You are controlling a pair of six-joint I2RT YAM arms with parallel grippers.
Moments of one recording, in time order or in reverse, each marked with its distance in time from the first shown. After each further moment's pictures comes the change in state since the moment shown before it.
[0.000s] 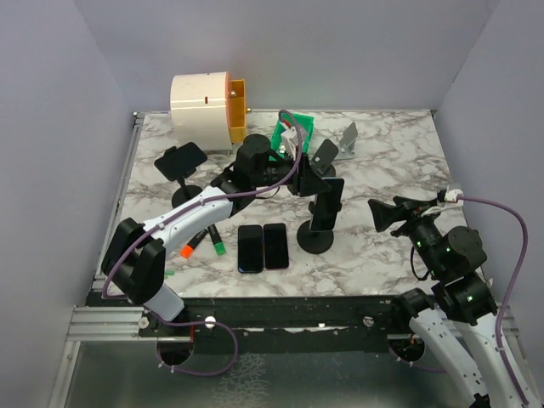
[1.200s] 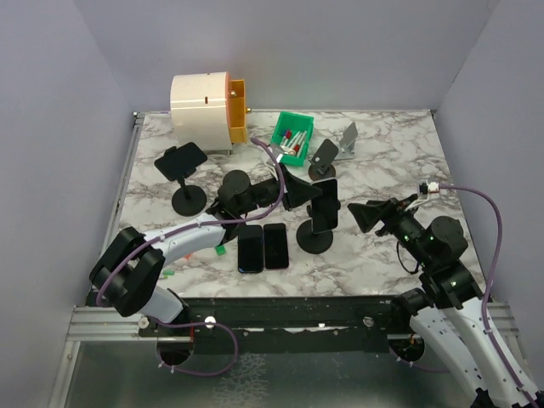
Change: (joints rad) left arm -0.028 -0.103 -0.375 0.572 -0.160 -0.103; right arm 0.000 0.095 -0.088 0.133 -0.202 0.211
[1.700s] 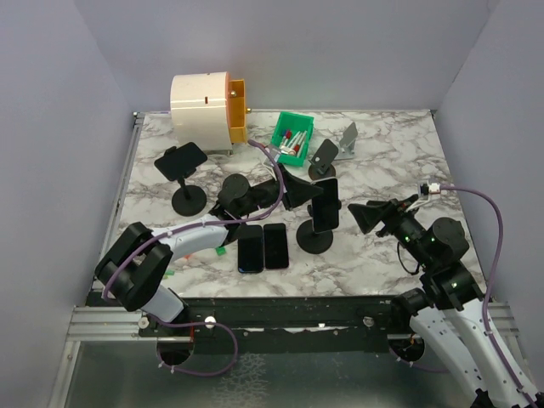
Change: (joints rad) left arm 0.000 0.046 -0.035 0.148 -0.021 -0.083; right arm 0.000 -0.014 0.000 0.000 -0.010 0.000
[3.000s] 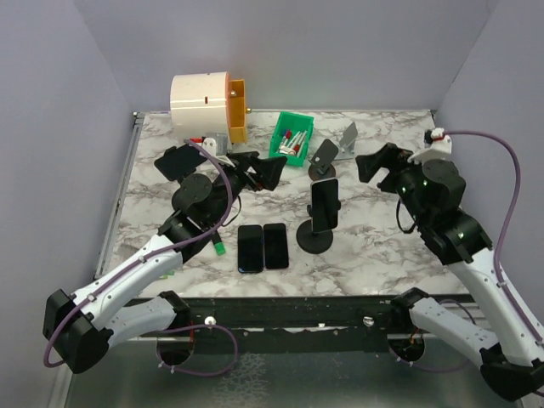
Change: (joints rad) left arm 0.000 -0.485 0.045 -0.537 -0.574 0.192; right arm 0.095 0.376 0.438 -0.192 0.453 -0.058
